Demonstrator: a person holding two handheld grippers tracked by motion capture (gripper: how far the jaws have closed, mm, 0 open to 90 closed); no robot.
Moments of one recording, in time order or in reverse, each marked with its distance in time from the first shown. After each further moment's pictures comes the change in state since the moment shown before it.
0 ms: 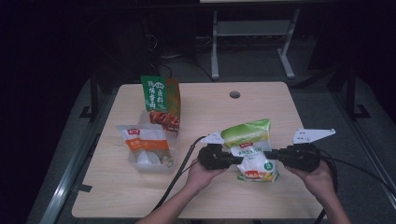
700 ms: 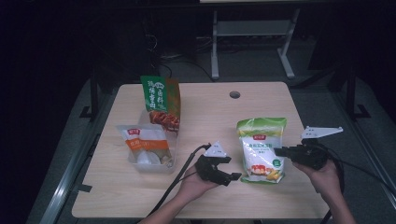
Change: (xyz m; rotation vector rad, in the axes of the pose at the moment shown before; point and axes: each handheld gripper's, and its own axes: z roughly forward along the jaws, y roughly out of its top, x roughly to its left) left arm -0.016 -0.015 0.007 0.129 0.035 0.117; right arm -0.030 -0.021 -0.011 0.028 -0.079 0.121
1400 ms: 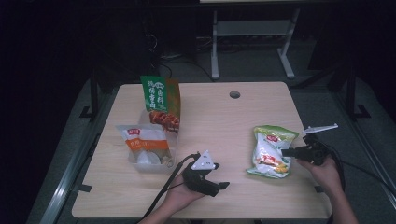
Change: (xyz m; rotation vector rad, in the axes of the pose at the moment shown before) left arm -0.015 -0.027 -0.039 0.032 0.066 0.089; right arm -0.063 -0.029 0.022 0.173 -0.078 0.266
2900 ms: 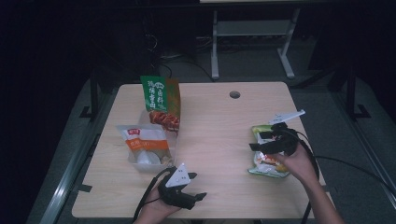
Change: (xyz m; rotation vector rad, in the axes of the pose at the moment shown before) left arm -0.007 -0.047 -0.052 0.015 0.086 0.026; right arm 0.091 0.062 0.017 -0.038 0.001 -0.259
